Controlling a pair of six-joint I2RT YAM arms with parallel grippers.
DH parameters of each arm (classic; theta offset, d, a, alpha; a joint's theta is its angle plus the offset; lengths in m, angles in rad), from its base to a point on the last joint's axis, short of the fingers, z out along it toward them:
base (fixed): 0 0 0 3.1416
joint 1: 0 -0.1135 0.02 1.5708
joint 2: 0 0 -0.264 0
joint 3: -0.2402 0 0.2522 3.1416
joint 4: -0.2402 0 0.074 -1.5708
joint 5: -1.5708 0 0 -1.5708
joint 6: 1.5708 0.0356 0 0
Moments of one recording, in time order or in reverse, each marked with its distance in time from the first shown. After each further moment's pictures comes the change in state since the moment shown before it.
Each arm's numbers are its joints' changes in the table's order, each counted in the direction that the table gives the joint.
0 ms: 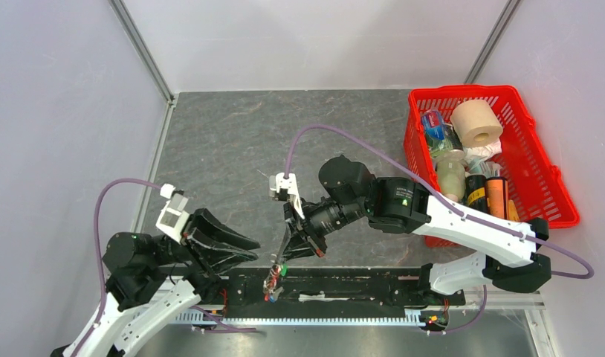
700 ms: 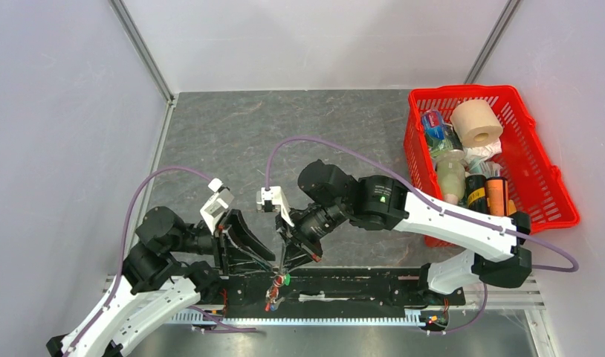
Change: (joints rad) left arm 0.000 0.171 -0.018 -0.189 -0.223 0.019; right arm 0.000 0.081 -0.028 -0.162 0.106 -0.048
